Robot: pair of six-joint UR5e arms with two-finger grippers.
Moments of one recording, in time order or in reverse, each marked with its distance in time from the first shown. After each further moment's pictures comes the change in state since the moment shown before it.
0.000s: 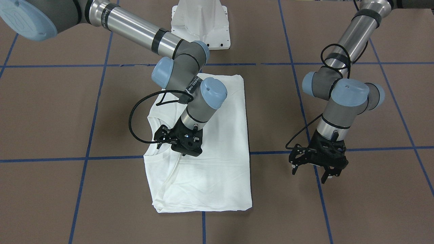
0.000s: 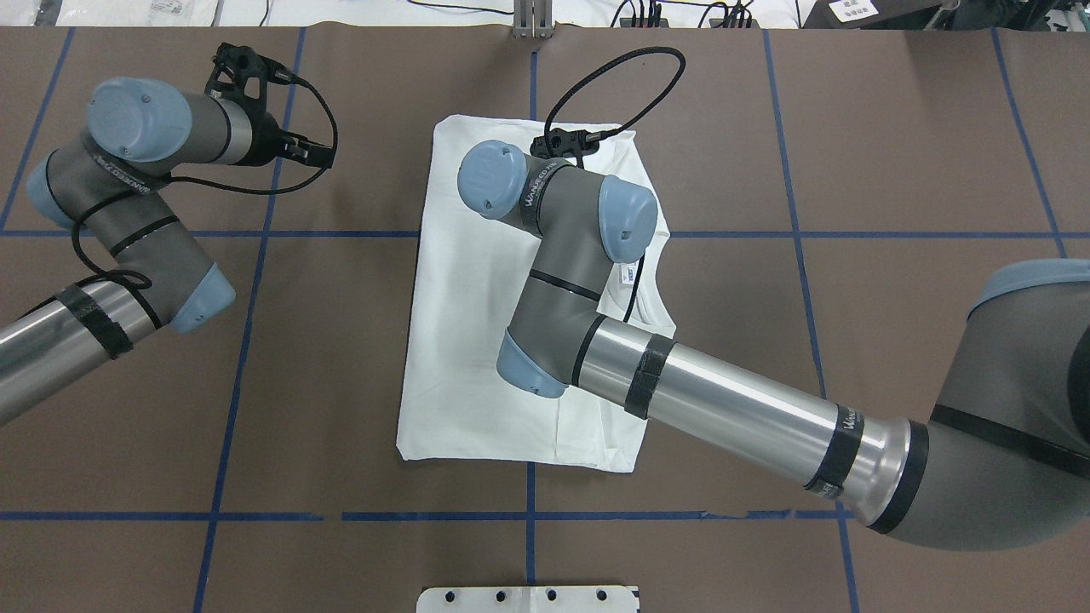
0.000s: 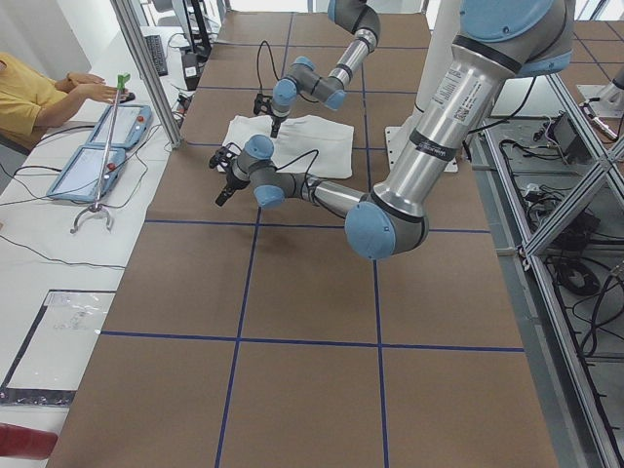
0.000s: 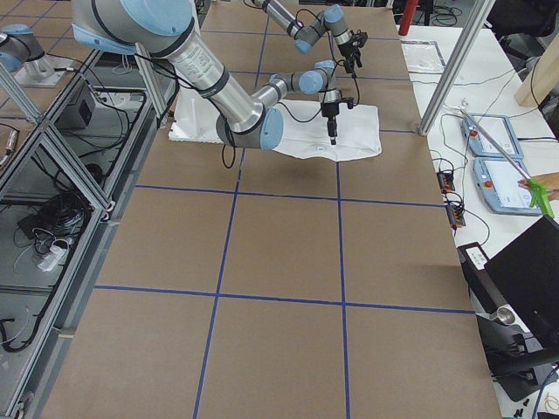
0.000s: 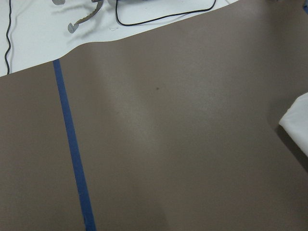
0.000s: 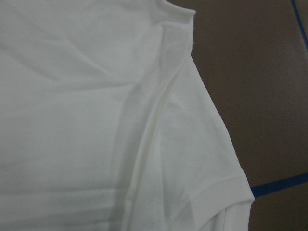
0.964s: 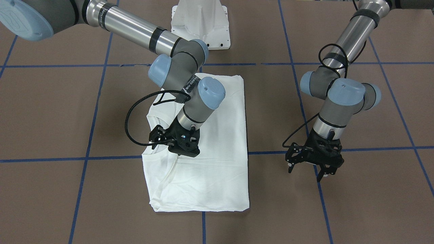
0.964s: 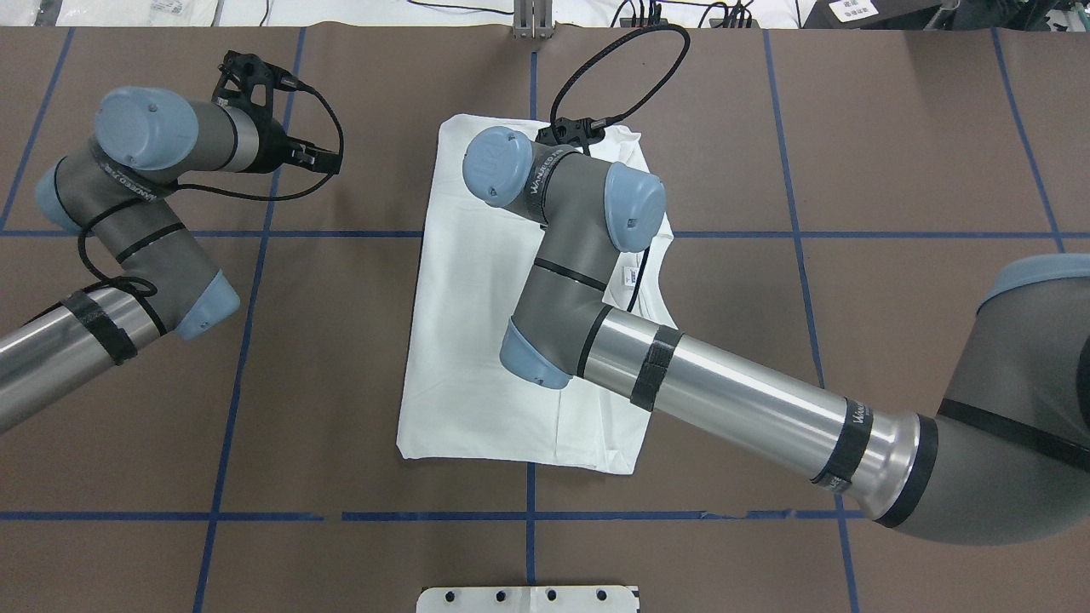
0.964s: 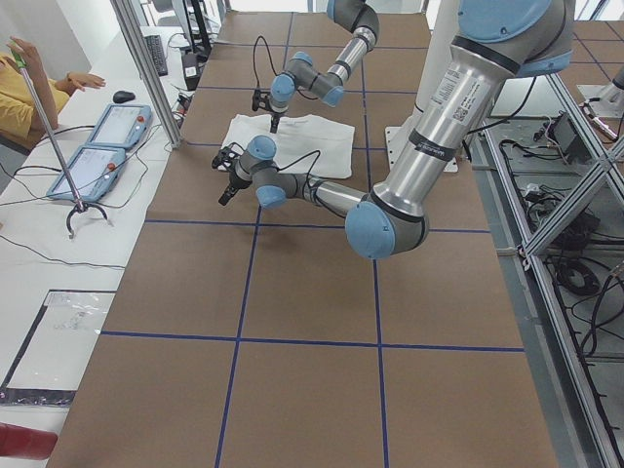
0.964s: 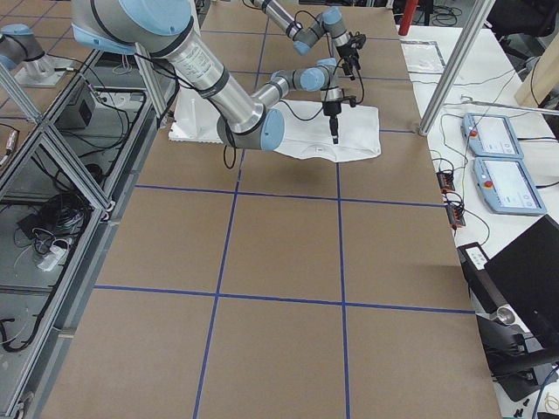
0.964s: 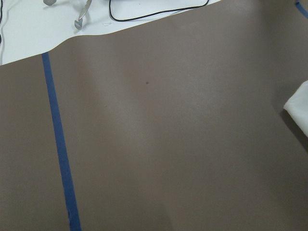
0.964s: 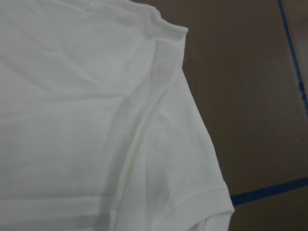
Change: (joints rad) left arm 0.013 0.000 0.003 -0.019 0.001 -0.024; right arm 0.014 -0.009 0.030 -0.040 -0.001 -0.042
